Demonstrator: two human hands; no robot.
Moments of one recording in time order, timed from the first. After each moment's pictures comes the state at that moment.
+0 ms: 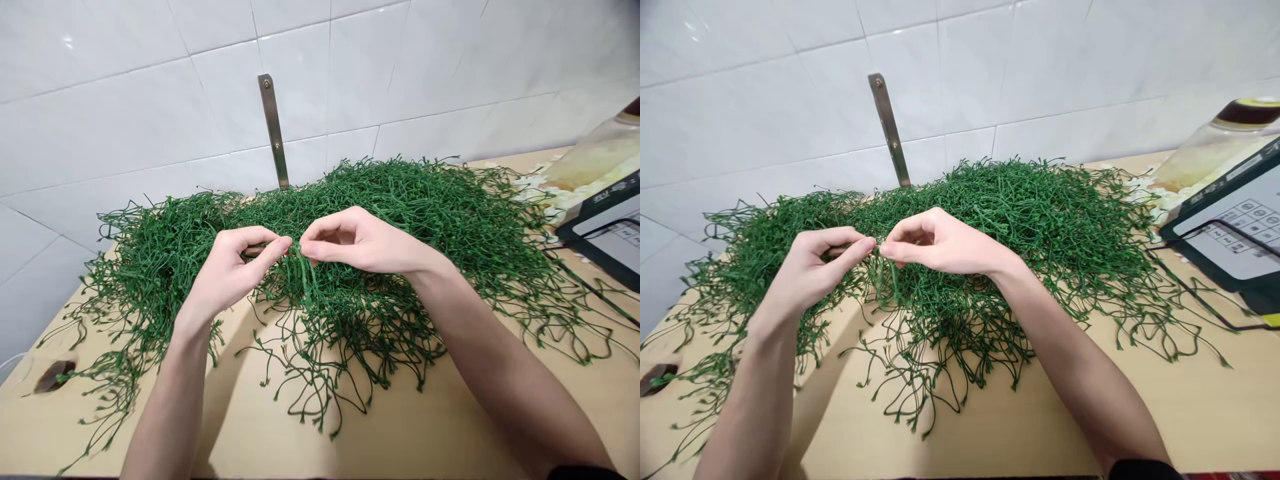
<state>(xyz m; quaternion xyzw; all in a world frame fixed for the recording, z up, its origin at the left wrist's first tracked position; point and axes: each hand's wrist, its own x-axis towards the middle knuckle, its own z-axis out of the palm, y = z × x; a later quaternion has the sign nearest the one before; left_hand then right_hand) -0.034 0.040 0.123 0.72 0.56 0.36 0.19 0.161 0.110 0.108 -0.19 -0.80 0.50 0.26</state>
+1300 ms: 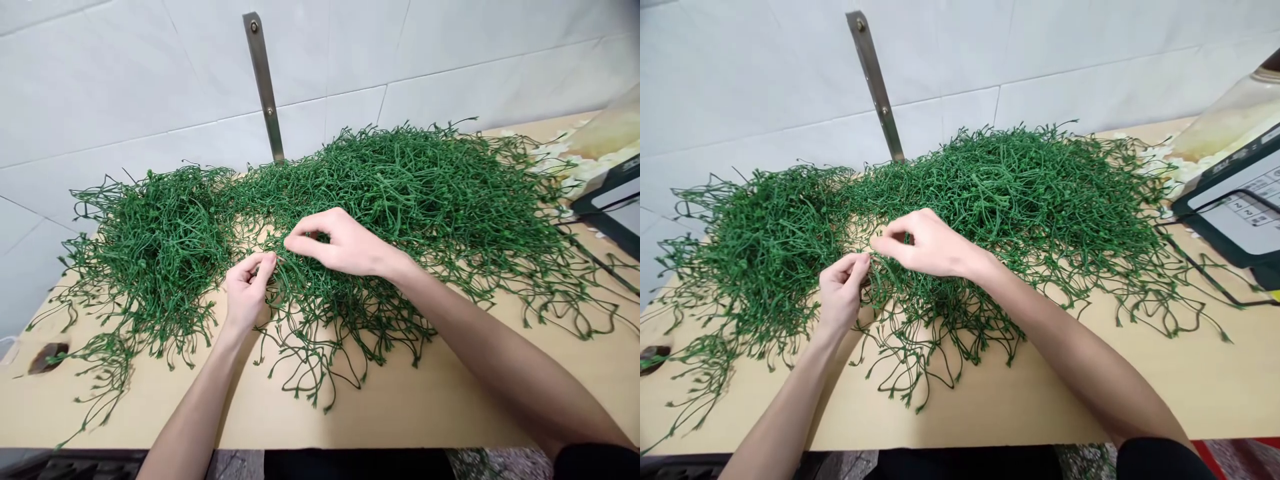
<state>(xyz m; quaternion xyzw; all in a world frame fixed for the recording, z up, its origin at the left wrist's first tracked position) -0.032 0.024 0.006 0.54 0.58 0.55 0.27 0.145 0.103 0.064 -0.26 -0.84 0.37 0.29</state>
